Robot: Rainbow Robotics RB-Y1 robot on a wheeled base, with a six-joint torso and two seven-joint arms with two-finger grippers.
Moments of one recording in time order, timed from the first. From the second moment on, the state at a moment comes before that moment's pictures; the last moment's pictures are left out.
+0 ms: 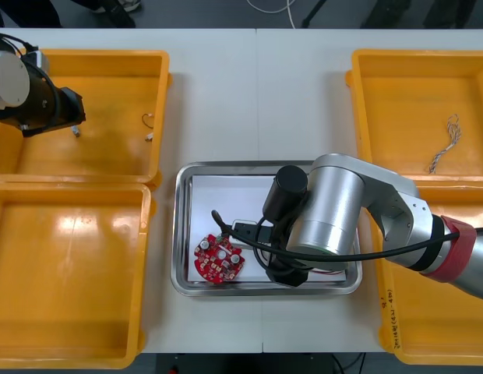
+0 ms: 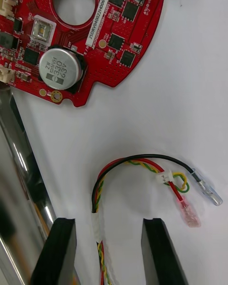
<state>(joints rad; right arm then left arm) -0.73 -0.58 0.96 -1.89 -0.73 1.54 1.70 -0.72 0.67 -0.04 -1.25 0.56 1.25 -1.23</state>
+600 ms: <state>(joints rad) -0.73 -0.58 0.92 -1.89 -0.70 1.51 1.70 -0.71 0.67 -0.10 -1.18 0.56 1.10 -1.23</state>
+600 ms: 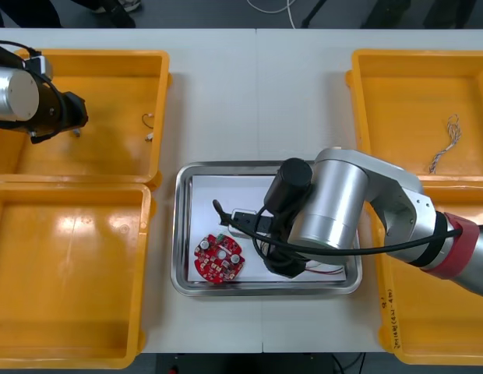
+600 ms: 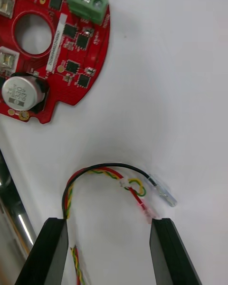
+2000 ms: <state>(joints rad) -0.80 -0.62 0.22 -2.02 -0.79 1.92 1.62 -0.66 0.67 -0.14 -1.18 0.52 0.99 -1.23</state>
